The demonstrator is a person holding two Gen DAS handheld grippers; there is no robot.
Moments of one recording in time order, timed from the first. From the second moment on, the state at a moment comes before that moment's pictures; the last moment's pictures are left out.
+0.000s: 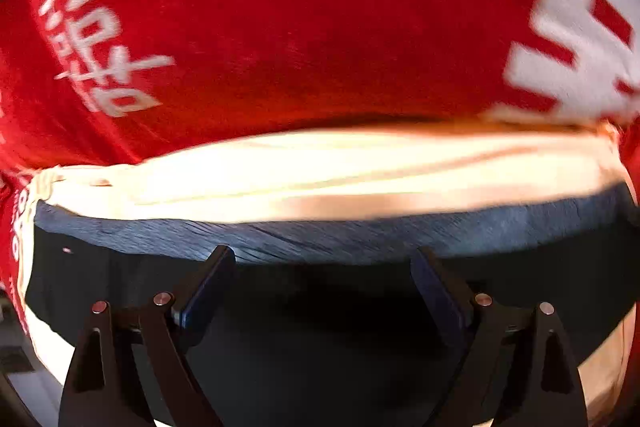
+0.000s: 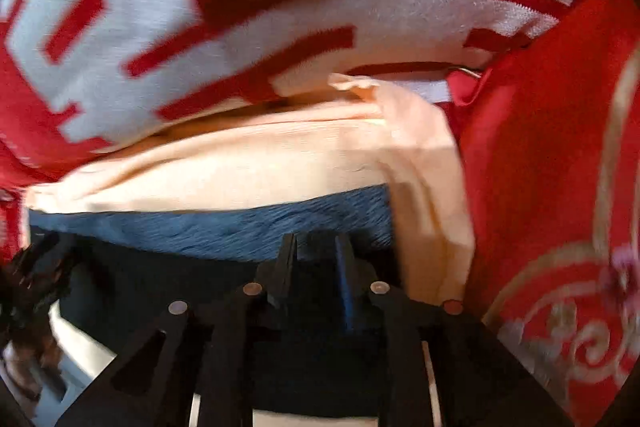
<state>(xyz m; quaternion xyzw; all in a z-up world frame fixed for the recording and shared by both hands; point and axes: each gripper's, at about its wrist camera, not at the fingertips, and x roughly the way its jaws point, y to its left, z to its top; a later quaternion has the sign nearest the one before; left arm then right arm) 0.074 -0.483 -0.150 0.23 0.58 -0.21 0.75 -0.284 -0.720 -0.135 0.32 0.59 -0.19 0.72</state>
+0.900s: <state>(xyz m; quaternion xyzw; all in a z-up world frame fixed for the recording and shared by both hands) 0.068 -0.341 -0.167 0.23 0.64 -0.11 0.73 -0.357 -0.641 -0.133 0.32 0.58 -0.22 0.71</state>
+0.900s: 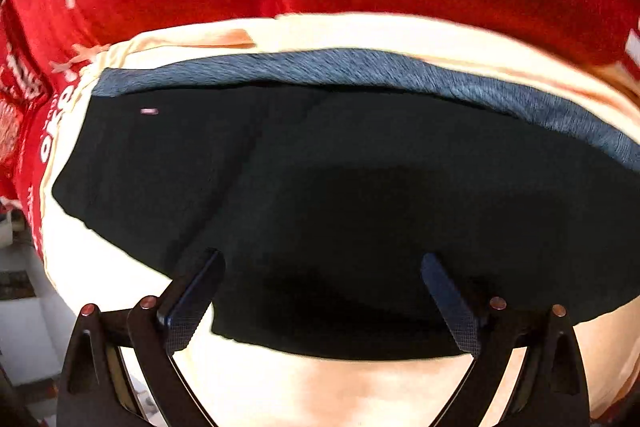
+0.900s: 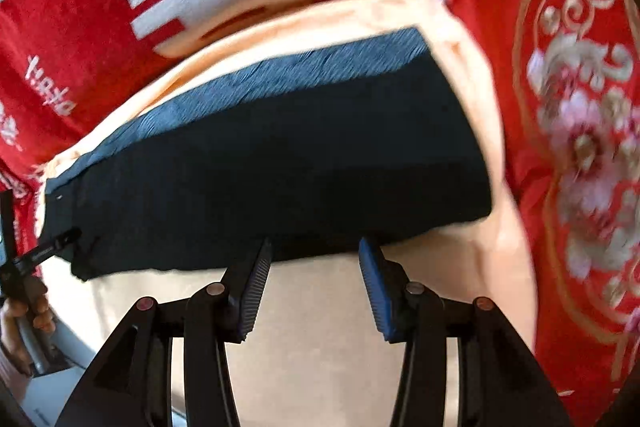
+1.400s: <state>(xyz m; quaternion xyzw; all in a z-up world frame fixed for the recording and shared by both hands) 0.039 -0.320 -0.151 0.22 0.63 -0.11 0.73 -0.382 -0.604 -0.130 0.36 0.59 -0.18 0.70</state>
